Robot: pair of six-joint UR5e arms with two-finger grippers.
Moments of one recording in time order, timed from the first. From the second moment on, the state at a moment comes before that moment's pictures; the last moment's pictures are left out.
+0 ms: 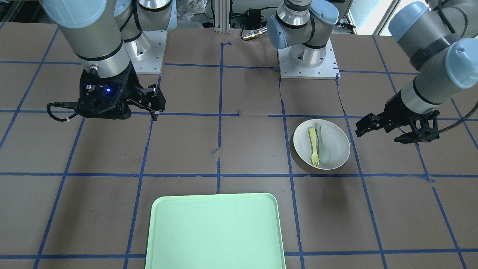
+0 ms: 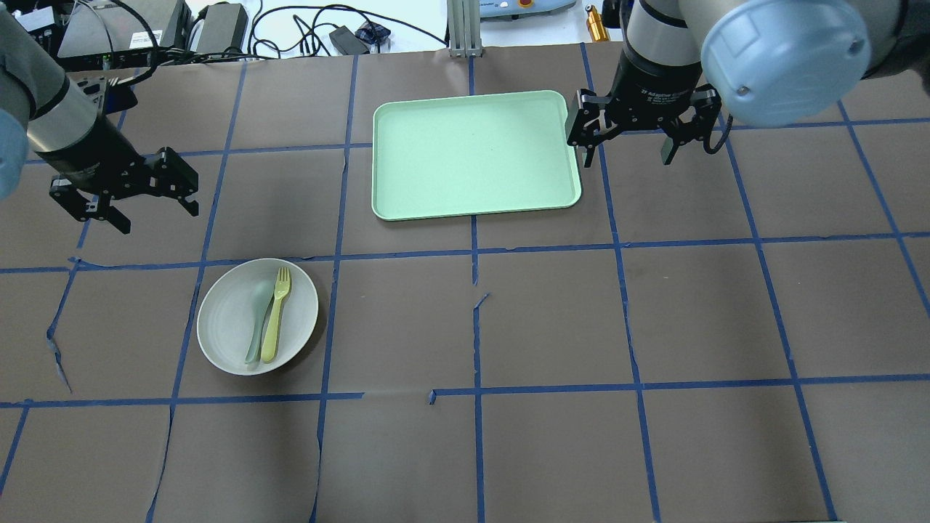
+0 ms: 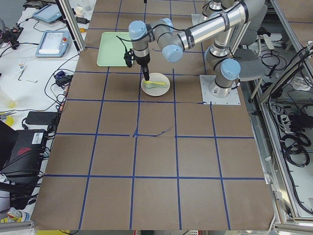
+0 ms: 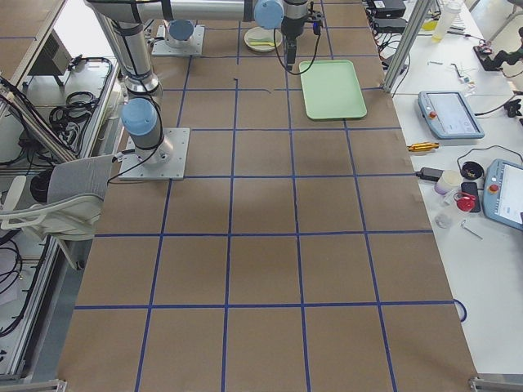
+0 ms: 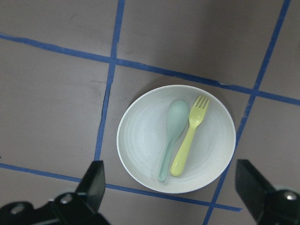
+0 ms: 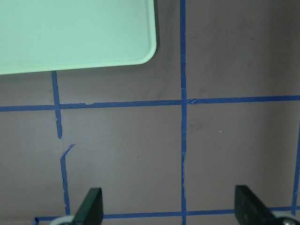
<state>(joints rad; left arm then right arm) -1.16 -1.68 -1.84 -1.31 1.57 0.26 1.67 -1.45 1.52 -1.64 -1.58 0.13</state>
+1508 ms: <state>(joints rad) -1.10 -1.86 -2.05 -1.05 1.55 0.57 1.67 -1.45 1.53 -1.64 -1.58 0.13</state>
